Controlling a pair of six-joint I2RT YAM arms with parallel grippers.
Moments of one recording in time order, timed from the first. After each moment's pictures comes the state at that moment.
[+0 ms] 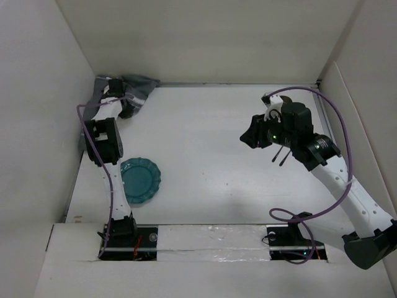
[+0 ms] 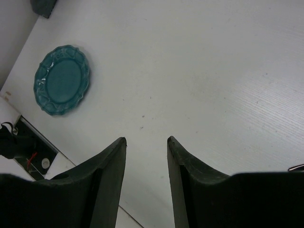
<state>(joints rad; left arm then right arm) 0.14 2.34 1.92 -0.55 -0.10 -0.62 0.47 1.08 1.20 -0.60 -0.27 0.26</state>
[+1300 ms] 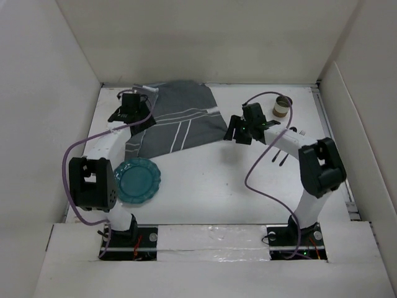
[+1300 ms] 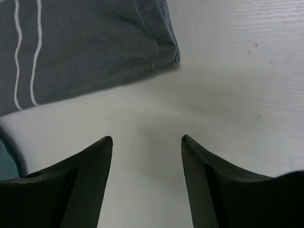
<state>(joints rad) -0.15 1.58 1.24 -0.40 -0.11 -0.55 0.40 1.70 1.14 -0.26 -0.14 0.55</state>
